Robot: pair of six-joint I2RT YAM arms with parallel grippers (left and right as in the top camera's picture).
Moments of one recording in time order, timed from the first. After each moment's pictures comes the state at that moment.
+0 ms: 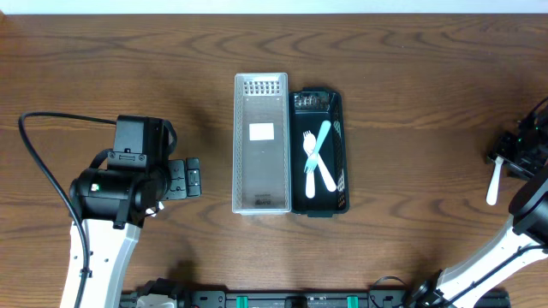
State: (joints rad) left arm -0.11 1.10 1.13 -1.21 -0.09 -0.17; right arm -0.64 2.14 1.52 -0.93 0.01 -0.02
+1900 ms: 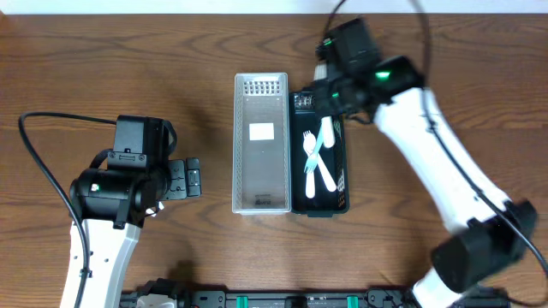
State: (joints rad) left arm -0.11 1.10 1.13 -1.21 -0.09 -0.17; right arm 0.48 1.82 1.72 -1.02 -0.03 0.27
